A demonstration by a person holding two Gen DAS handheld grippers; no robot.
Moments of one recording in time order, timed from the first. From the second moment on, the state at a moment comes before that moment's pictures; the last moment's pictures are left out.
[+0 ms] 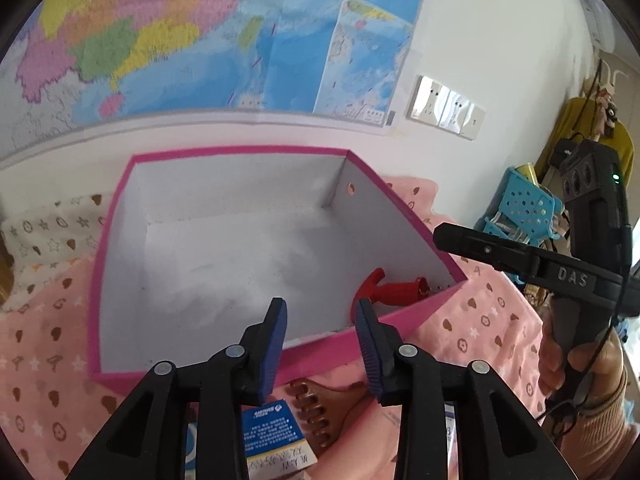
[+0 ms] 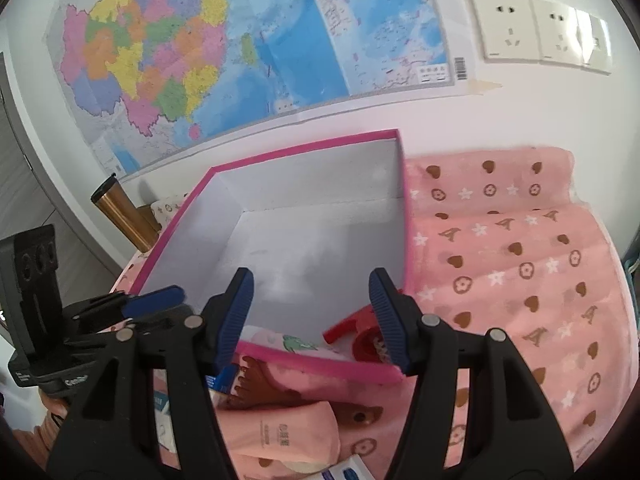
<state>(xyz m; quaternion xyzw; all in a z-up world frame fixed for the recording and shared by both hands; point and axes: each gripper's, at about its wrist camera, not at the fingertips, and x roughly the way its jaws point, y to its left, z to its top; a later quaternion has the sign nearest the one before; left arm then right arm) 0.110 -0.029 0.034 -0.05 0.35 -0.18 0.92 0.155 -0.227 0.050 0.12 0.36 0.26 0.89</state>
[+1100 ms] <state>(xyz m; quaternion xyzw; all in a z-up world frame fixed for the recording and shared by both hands) -0.005 0.034 -0.027 -0.09 0.40 -0.11 0.91 0.066 -0.225 -0.010 0.10 0.41 0.35 0.84</state>
